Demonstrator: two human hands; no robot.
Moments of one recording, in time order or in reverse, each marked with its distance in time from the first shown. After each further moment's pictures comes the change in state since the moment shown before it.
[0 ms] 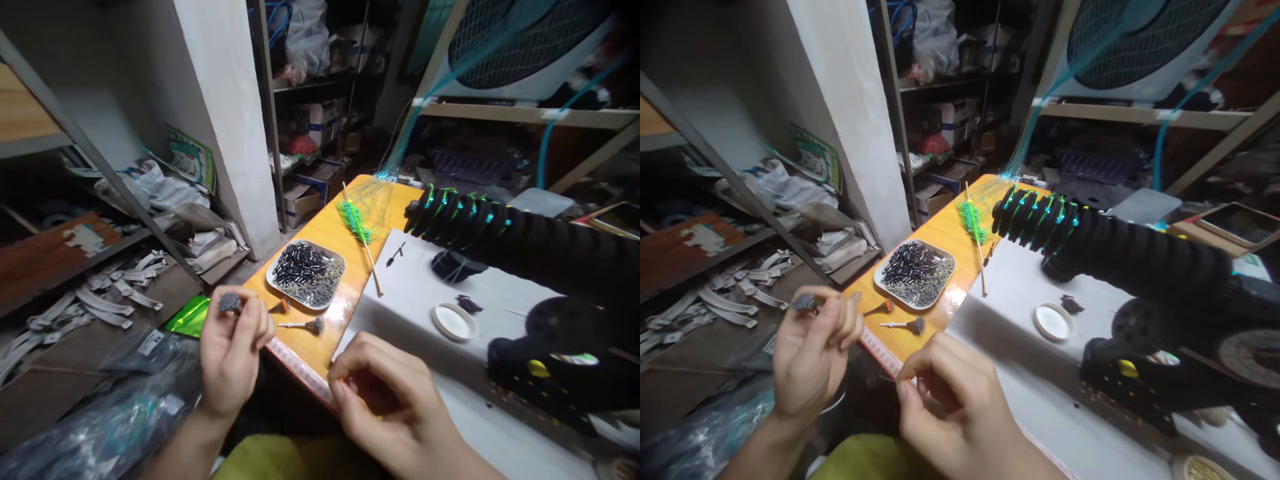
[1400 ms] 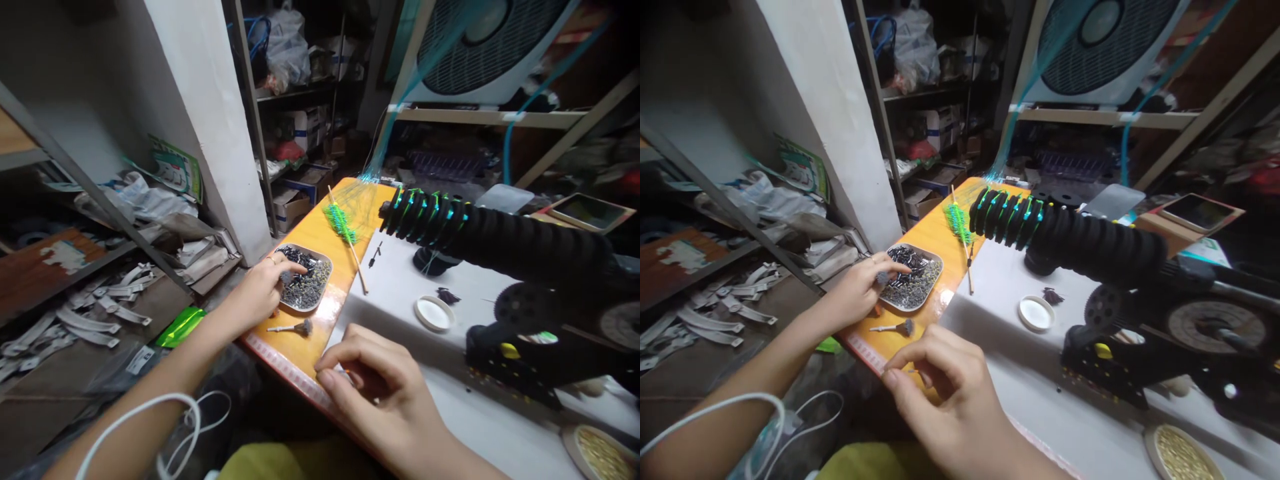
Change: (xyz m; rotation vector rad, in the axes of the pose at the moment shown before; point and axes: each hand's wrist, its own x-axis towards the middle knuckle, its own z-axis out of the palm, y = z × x) left_hand 0.086 -0.026 -0.005 0.992 -0.727 0.029; right_hand 0.001 -0.004 -0.001 0.086 0.094 0.083
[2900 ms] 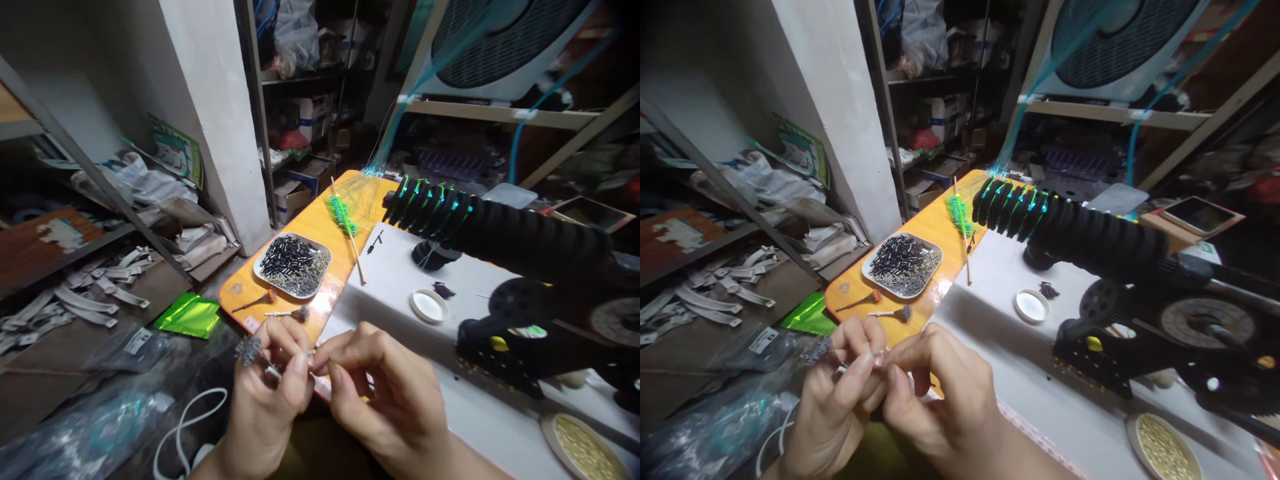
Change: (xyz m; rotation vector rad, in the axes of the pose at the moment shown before) left_hand -0.100 0.088 0.077 -1.146 0.525 -0.281; right_hand -0.015 0.002 0.004 0.054 0.049 -0.216
